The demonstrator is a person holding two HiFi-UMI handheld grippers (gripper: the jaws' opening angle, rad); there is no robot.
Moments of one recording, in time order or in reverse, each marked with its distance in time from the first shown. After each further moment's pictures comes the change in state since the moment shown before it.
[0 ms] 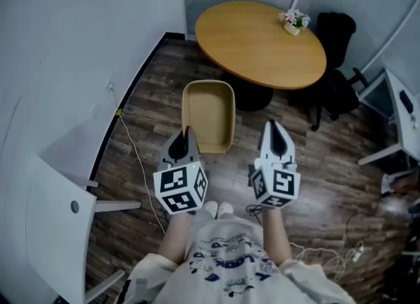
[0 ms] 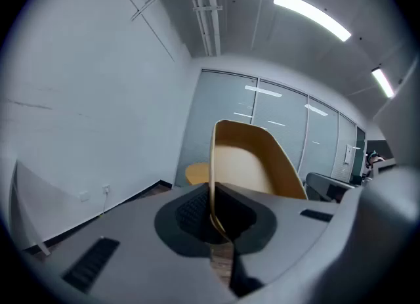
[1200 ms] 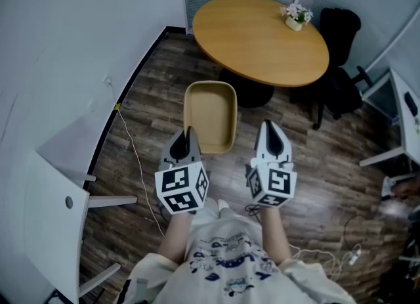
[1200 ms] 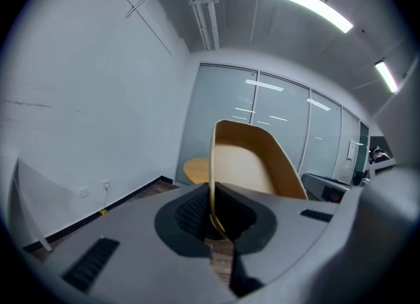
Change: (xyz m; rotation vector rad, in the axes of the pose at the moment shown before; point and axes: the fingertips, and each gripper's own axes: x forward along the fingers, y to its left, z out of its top) left arm 0.030 -0.036 -0.024 0.002 0.035 0.025; right arm 0.020 -0.035 -0.027 -0.016 0.065 0.034
